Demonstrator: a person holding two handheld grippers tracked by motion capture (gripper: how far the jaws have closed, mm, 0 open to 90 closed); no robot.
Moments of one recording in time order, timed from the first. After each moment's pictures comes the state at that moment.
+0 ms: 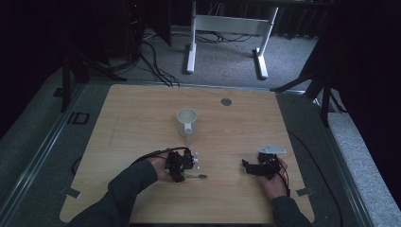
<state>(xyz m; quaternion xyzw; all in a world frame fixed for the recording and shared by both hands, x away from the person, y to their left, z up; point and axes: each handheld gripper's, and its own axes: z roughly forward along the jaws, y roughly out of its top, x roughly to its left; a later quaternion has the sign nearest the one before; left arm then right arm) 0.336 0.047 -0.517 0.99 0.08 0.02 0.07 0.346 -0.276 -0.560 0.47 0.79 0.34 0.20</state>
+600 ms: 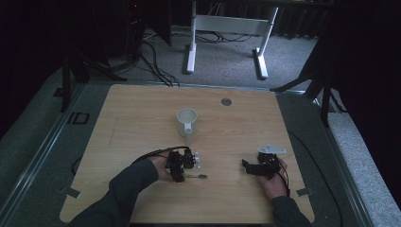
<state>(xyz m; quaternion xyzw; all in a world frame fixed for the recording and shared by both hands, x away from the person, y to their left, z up) 0.340 0.044 -0.517 0.99 0.08 0.01 0.06 0.346 -0.276 -0.560 0.47 0.79 0.34 0.20</state>
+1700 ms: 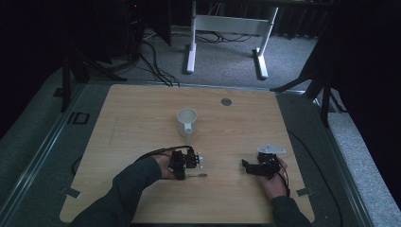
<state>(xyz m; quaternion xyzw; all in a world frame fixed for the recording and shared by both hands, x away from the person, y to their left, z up) 0.342 0.035 -0.516 1.00 0.08 0.00 0.03 0.346 -0.276 -0.560 0.47 0.79 0.34 0.20</state>
